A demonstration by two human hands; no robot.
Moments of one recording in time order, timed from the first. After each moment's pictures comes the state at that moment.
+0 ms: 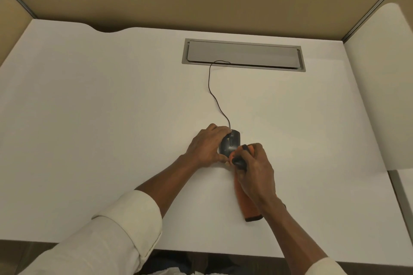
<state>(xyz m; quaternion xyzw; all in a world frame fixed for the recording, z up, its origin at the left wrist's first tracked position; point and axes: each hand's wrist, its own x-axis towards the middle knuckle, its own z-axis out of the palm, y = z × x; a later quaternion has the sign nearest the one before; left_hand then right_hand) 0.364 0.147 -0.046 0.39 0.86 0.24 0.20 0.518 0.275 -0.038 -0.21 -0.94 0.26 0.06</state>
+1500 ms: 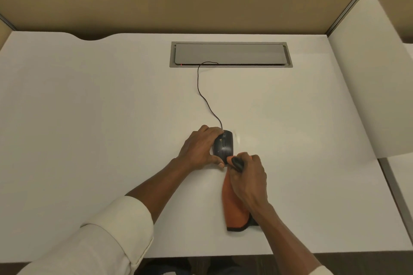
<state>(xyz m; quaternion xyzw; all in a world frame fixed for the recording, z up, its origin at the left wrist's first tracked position) 0.360 0.147 -0.052 0.40 0.86 0.24 0.21 0.524 0.260 -0.046 -0.37 -0.86 0.34 0.01</state>
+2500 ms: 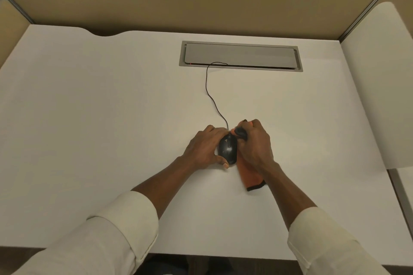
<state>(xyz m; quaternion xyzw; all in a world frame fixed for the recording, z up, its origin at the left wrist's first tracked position) 0.361 0.146 -0.054 0.40 0.86 0.25 0.20 0.444 0.323 -0.046 -0.22 -0.93 0.29 0.03</state>
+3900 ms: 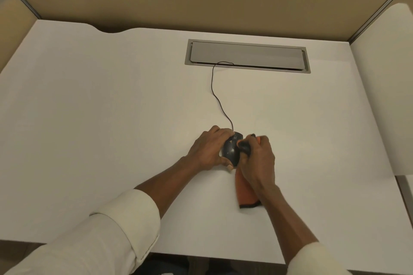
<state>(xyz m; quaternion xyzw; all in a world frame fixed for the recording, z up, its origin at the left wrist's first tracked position) 0.360 0.146 -0.046 0.41 0.85 0.24 0.21 0.478 0.285 -0.039 -0.28 -0.91 0.29 0.06</state>
